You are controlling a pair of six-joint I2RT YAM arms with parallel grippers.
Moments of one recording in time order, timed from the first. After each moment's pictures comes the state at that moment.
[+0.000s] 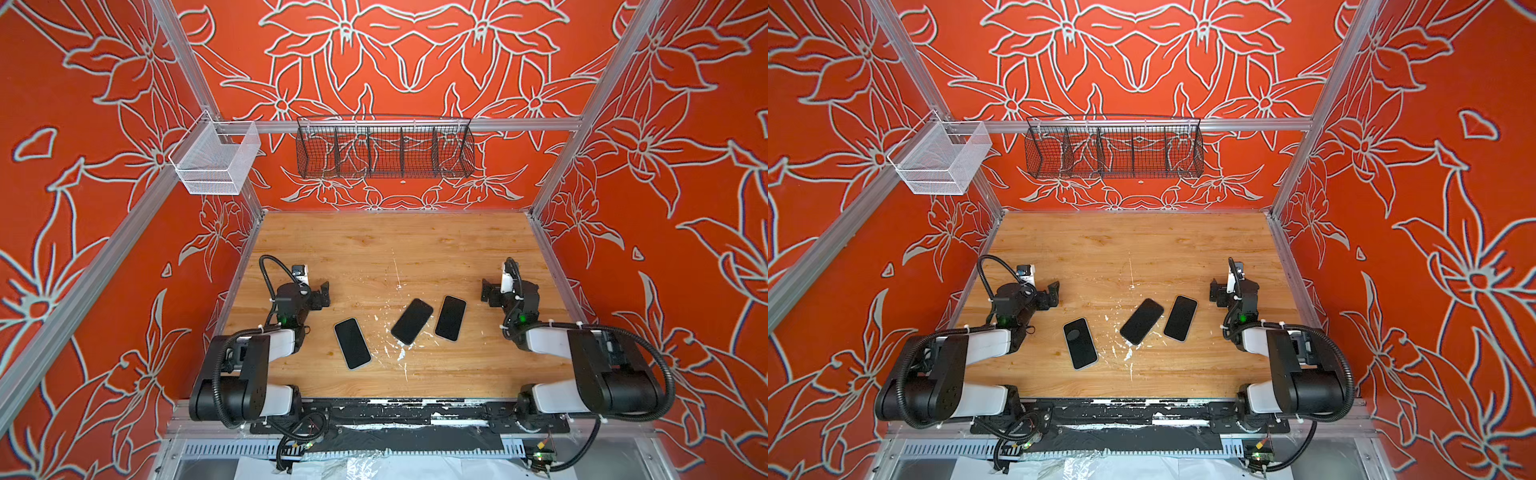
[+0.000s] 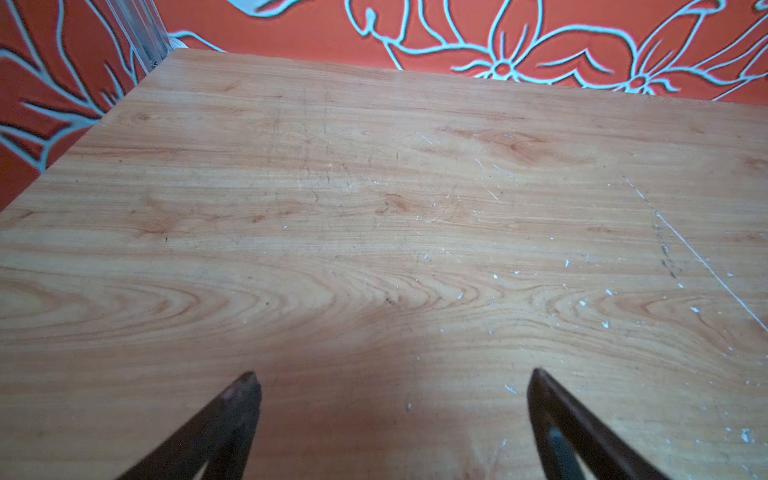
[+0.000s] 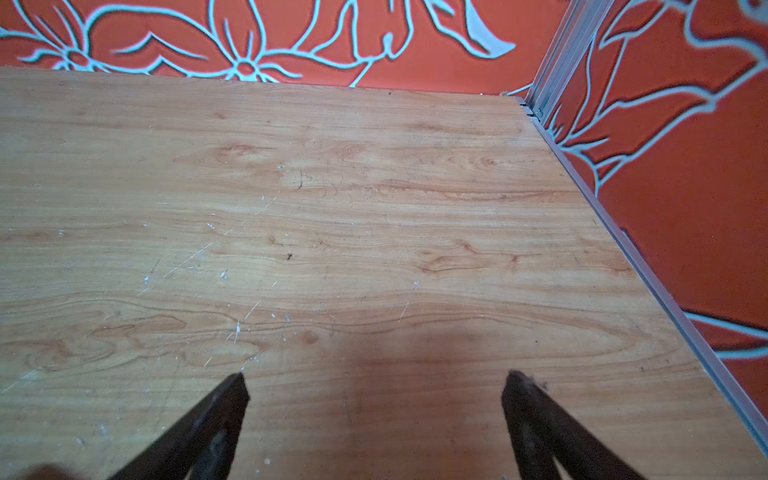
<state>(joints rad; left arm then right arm) 0.06 1.38 0.30 0.65 0.07 -0.06 0.03 1.41 0.31 0.70 0.10 -0.02</state>
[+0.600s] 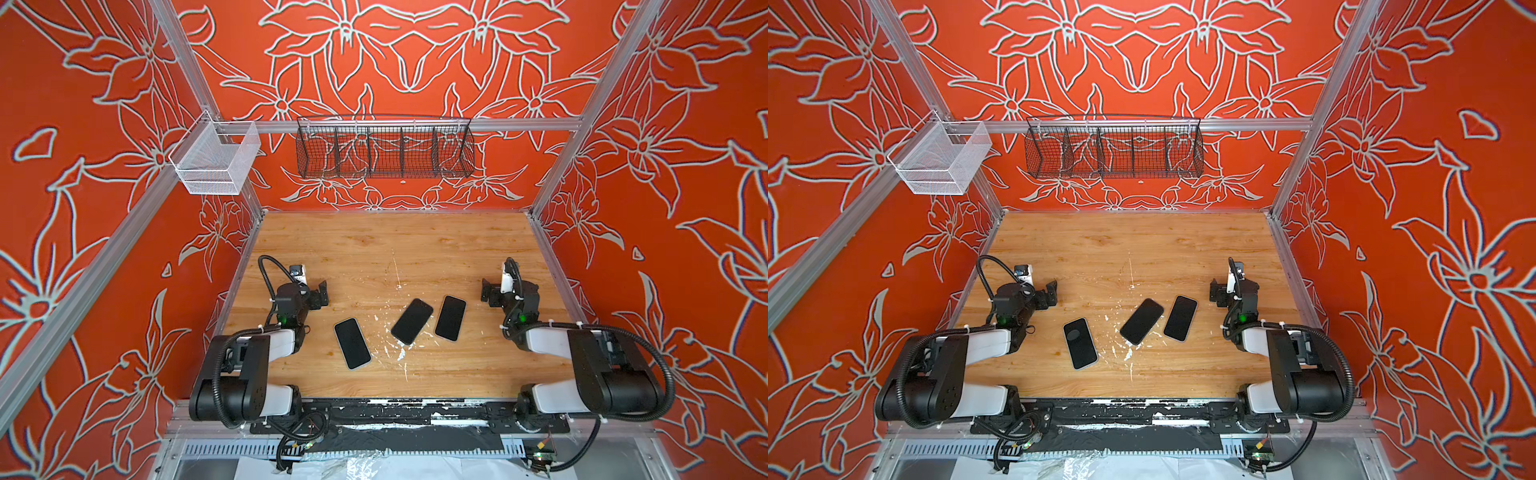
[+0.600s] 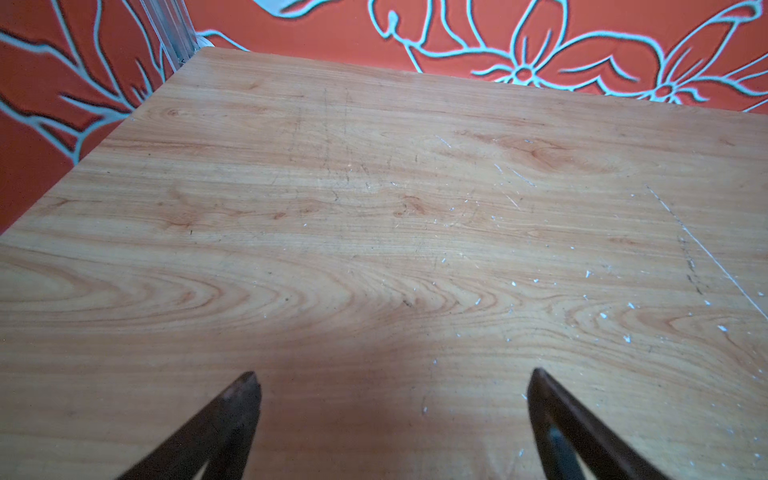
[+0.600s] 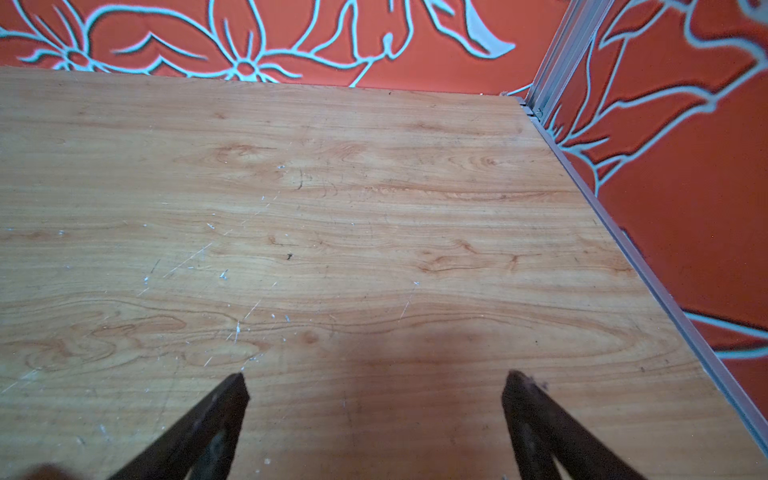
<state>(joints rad) 0.06 1.38 0.30 0.65 0.02 -0.08 0.03 1.41 0.31 0.70 0.10 -0.02</state>
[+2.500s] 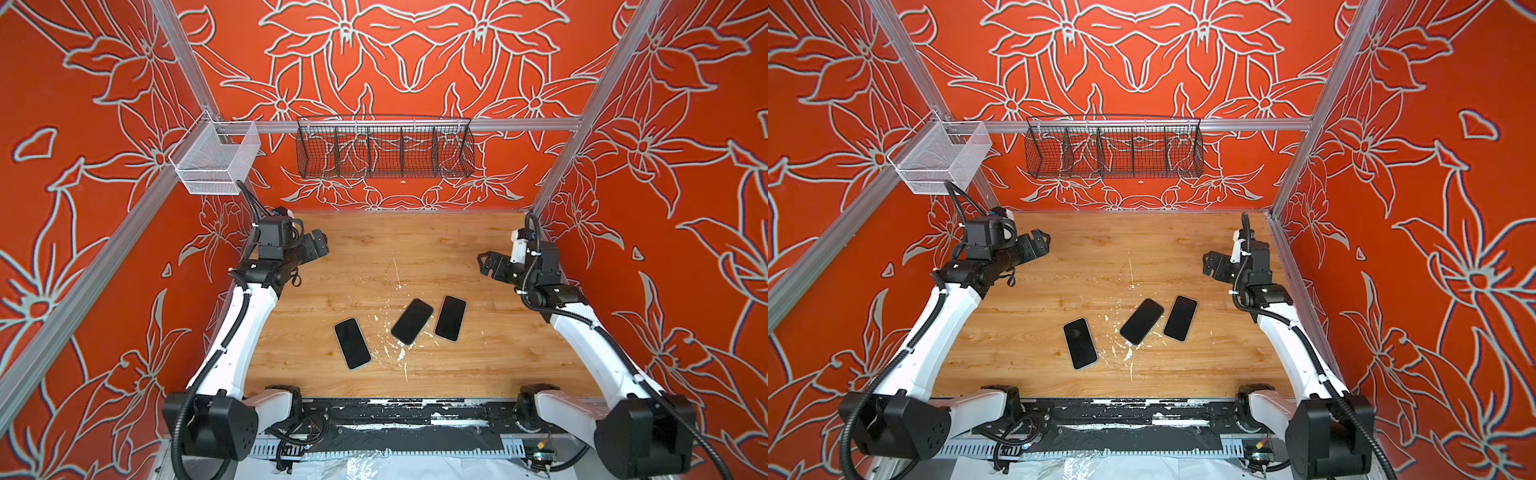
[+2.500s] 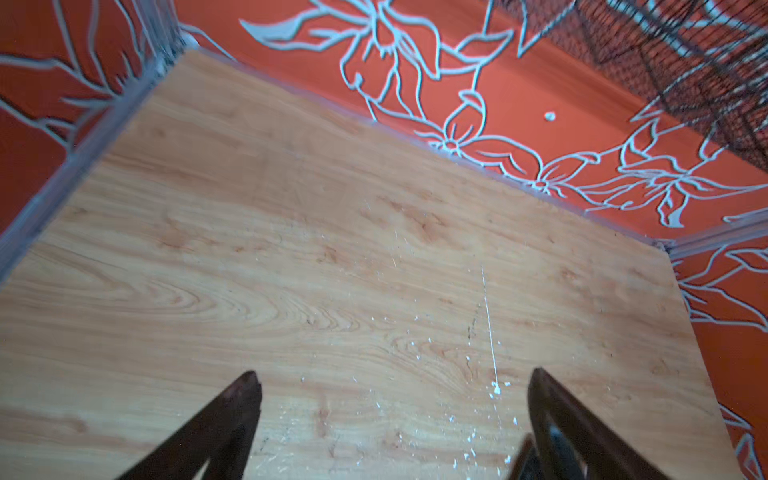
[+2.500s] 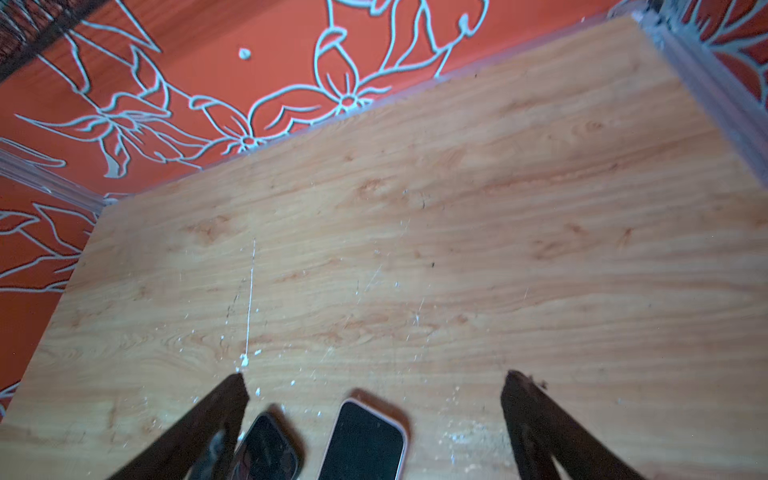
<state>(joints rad) -0.01 1.24 1.20 -0.61 0.09 -0.43 0.11 1.10 0.86 -0.37 -0.13 0.41</state>
